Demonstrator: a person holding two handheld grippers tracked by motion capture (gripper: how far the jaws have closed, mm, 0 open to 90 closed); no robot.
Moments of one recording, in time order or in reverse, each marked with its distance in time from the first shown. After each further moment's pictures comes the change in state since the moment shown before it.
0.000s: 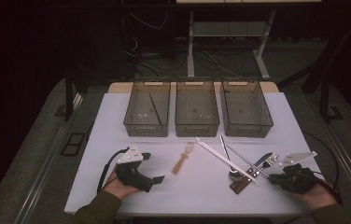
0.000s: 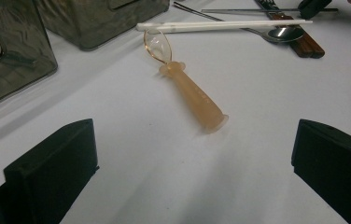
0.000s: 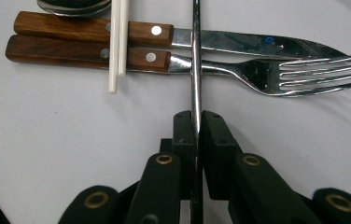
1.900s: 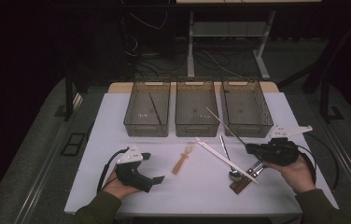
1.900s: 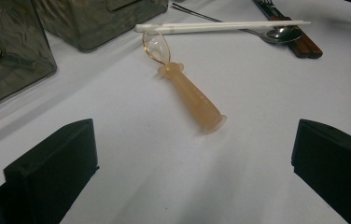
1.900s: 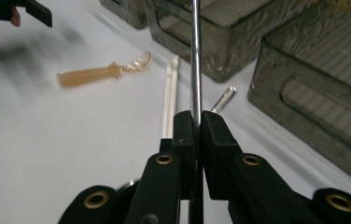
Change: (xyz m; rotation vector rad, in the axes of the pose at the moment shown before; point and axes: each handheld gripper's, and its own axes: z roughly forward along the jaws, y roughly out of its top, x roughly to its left) left arm 0.000 0.000 -0.001 -0.002 -0.003 0.001; right arm 0.004 0.085 -0.009 -0.354 0.141 -0.004
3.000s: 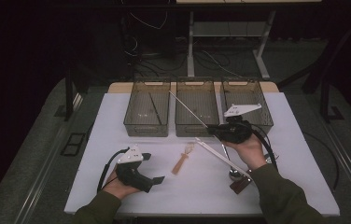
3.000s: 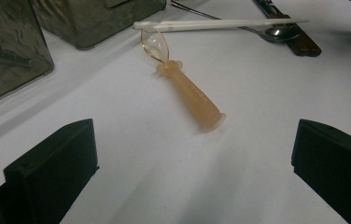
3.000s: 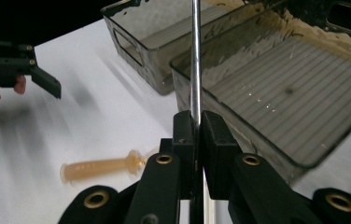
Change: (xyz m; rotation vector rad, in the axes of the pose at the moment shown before) left arm 0.000 0.000 0.001 0.007 -0.006 -0.001; right arm 0.032 0.081 0.088 -0.043 0.047 -0.033
